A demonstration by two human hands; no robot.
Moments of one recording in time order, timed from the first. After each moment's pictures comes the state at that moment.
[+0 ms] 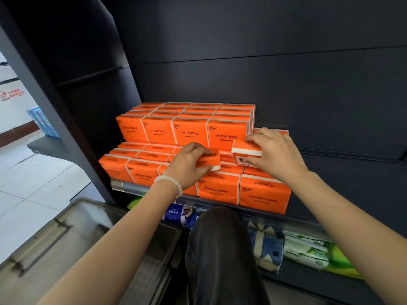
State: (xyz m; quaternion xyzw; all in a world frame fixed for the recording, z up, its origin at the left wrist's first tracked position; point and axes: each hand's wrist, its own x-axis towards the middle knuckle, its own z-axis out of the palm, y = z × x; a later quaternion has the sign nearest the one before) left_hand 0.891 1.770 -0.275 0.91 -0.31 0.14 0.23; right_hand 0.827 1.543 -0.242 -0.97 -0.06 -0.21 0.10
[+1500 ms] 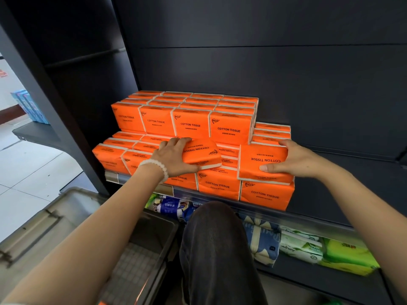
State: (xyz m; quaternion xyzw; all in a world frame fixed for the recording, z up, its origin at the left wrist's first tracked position) left_hand 0.918 1.799 -0.270 0.98 -0.17 -0.01 0.08; right_hand 0.831 1.504 -0.251 -0.91 0.09 0.07 0.39
